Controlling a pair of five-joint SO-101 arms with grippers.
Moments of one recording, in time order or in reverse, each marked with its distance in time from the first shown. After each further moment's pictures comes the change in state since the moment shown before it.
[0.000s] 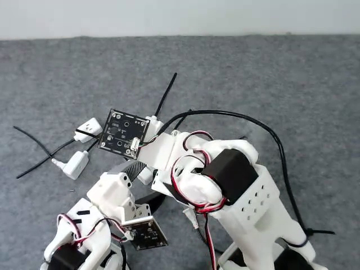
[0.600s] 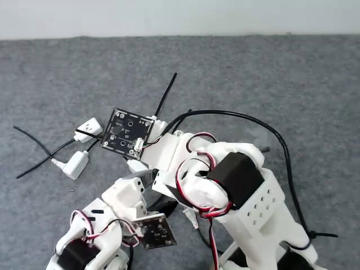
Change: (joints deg) left arm 5.2 0.0 5.2 0.6 5.3; right arm -0.1 -1.1 -0.2 0.1 -1.1
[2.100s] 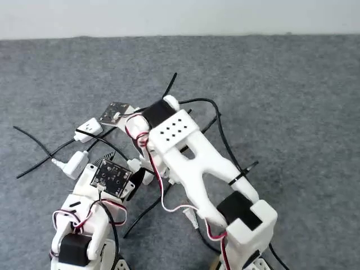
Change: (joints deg) left arm -27.7 0.0 6.4 -4.7 24.2; right arm 7.1 41.1 -6.0 0.0 -3.7
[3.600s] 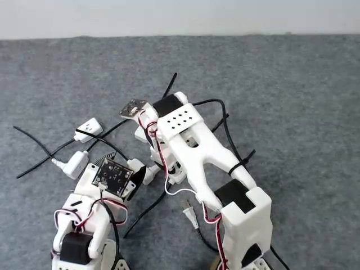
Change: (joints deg) left arm 0.0 0.0 1.6 -1.2 -0.3; right arm 5.4 6.9 1.6 -4.5 -1.8
